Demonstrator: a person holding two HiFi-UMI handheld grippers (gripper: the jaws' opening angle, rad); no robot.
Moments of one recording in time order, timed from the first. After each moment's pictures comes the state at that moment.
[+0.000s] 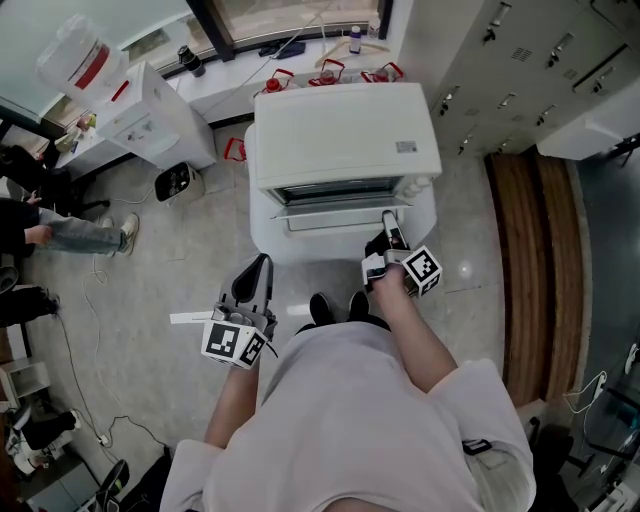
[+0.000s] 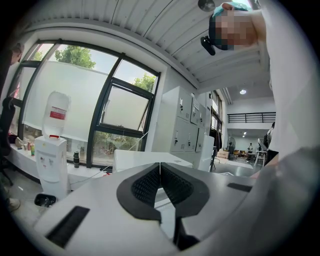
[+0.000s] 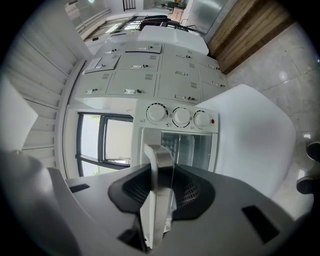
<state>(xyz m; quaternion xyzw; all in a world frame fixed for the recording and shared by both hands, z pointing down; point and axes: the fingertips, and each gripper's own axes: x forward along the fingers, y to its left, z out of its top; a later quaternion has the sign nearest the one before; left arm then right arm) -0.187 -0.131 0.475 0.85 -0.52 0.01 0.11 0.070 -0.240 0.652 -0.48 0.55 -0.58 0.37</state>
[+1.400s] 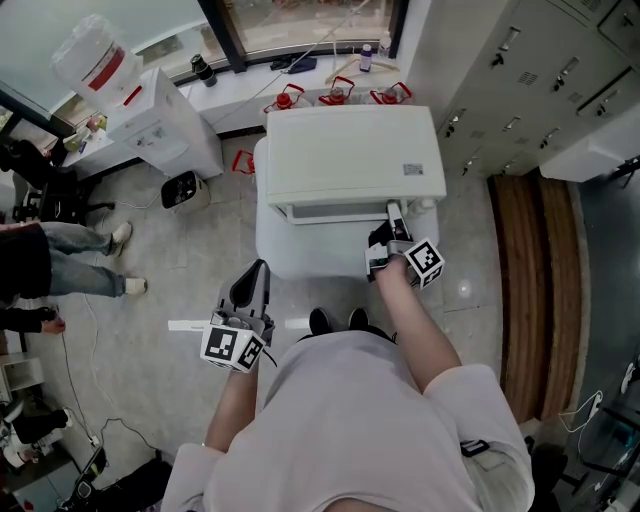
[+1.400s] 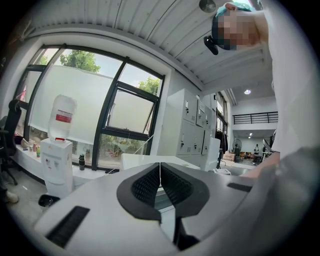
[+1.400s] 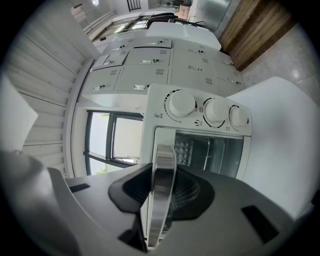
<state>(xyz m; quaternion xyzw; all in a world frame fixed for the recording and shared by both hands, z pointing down) -0.209 -0.147 0.469 0.83 -0.54 0.00 0.10 0.062 -0.308 0.621 -0.45 0.59 -0.55 0.39</state>
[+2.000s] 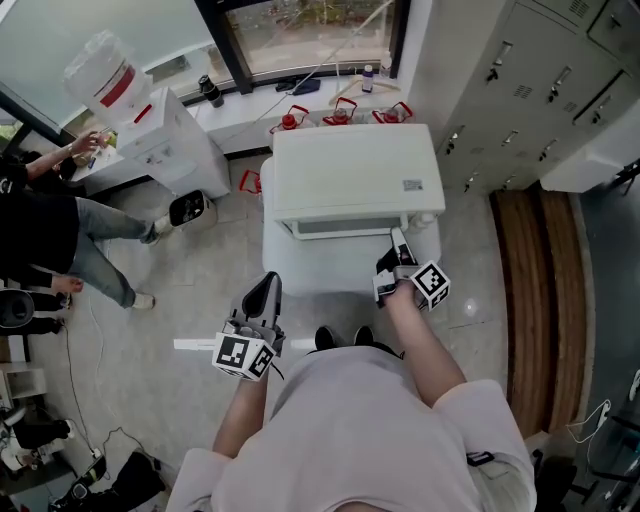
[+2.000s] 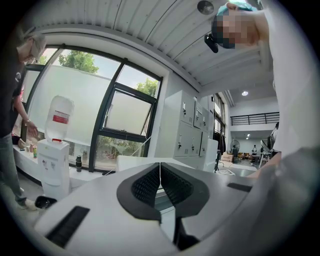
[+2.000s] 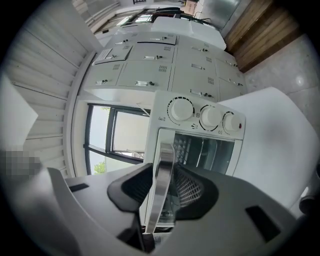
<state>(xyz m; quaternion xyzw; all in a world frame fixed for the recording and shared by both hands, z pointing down) -0.196 -0.146 0.466 0.84 -0.53 -0.01 0.09 0.067 -0.281 0.620 -0.45 0.61 -0.55 0.35</state>
